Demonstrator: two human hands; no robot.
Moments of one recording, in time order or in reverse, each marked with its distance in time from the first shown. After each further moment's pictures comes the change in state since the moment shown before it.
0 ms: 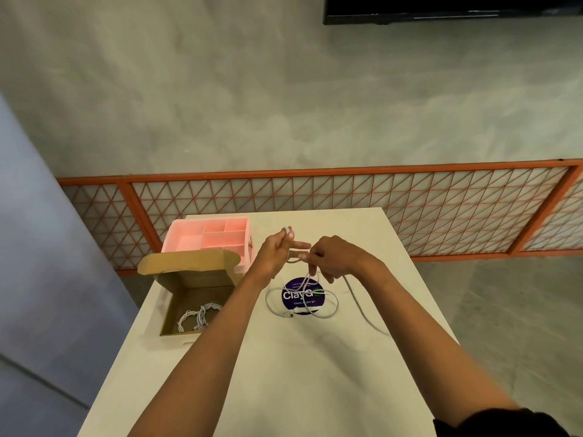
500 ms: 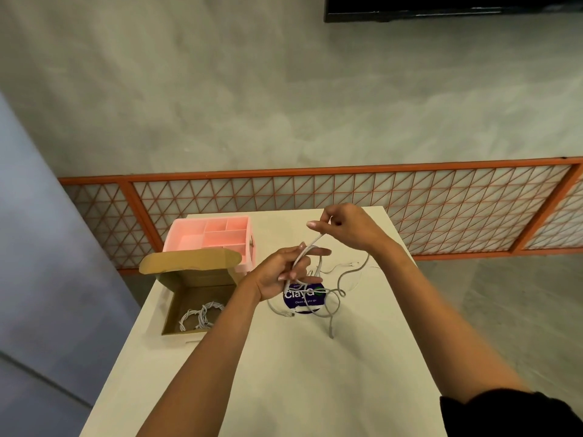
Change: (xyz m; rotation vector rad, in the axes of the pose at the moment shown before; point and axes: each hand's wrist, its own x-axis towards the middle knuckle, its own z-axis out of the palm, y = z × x) left_hand -0.021 0.008 0.001 -0.521 -0.474 -0.201; right_hand 0.000 0.010 -0.034 0.214 0.411 -0.100
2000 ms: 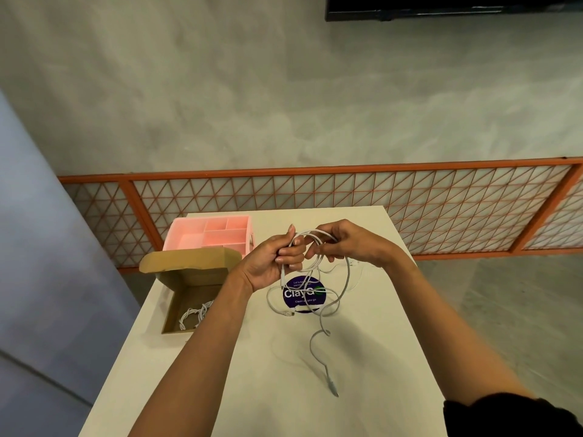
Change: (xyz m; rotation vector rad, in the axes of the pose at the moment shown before) left_hand -0.005 0.018 -0.008 -0.272 -0.037 0.055; right_hand -0.013 0.014 0.004 0.331 -0.419 -0.090
